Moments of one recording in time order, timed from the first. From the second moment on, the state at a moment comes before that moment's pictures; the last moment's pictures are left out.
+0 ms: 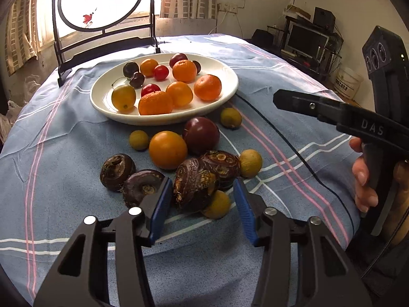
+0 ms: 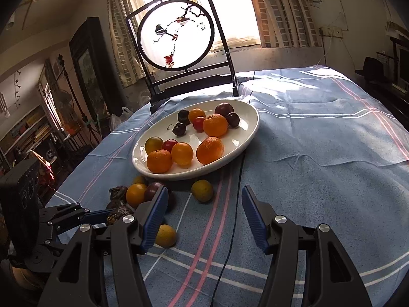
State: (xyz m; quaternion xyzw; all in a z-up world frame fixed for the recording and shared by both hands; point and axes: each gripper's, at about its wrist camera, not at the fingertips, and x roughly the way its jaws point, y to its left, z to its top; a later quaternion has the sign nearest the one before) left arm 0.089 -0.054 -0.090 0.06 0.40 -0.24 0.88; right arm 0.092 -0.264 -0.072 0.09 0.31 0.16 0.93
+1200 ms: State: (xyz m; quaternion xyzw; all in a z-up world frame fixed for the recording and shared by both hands) left arm 0.068 0.022 -0.043 -0.05 0.34 -0.23 0.91; right arm 0.080 -0.217 -0.078 -0.01 0.39 0.24 0.89
